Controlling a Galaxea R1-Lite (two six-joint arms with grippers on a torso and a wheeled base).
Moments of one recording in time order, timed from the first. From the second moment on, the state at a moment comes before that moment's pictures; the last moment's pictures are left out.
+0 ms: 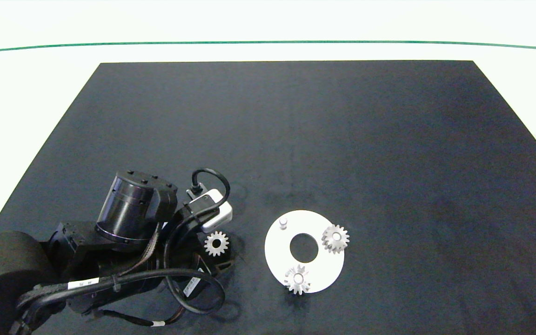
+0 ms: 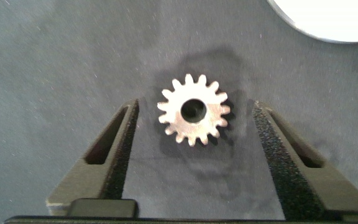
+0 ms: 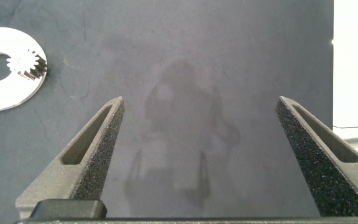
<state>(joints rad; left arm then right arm) -0.64 1.57 -0.73 -0.20 0.10 0.39 0.57 0.64 -0.63 0.15 -0.51 -0.16</state>
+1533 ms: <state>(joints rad) -0.64 1.61 -0.72 -0.24 0.10 0.40 0.57 0.64 -0.63 0.15 -0.51 -0.16</state>
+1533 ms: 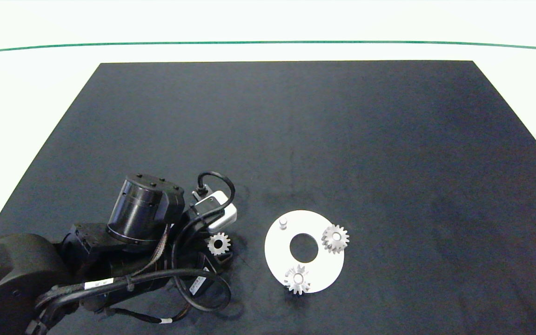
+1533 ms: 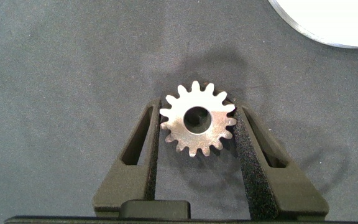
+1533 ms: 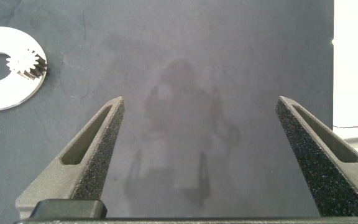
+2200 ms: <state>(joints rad) -0.63 1.61 -0.72 -0.24 0.10 0.40 0.57 0.64 -0.63 0.15 -0.51 -0.16</state>
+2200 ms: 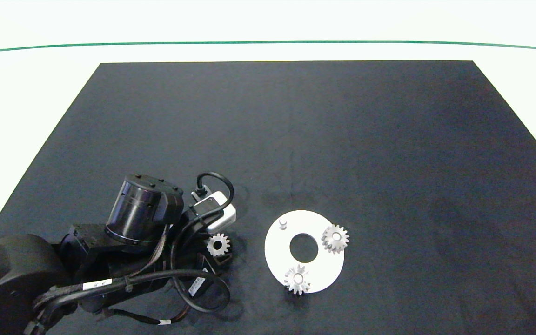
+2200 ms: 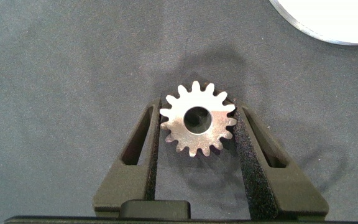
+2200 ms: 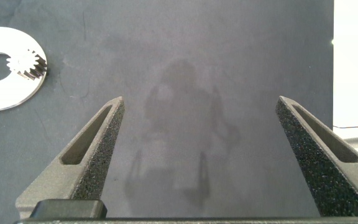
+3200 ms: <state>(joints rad) -0.77 1.59 -1.01 0.00 0.17 0.40 0.57 0.63 -0.63 0.15 -0.51 -0.16</state>
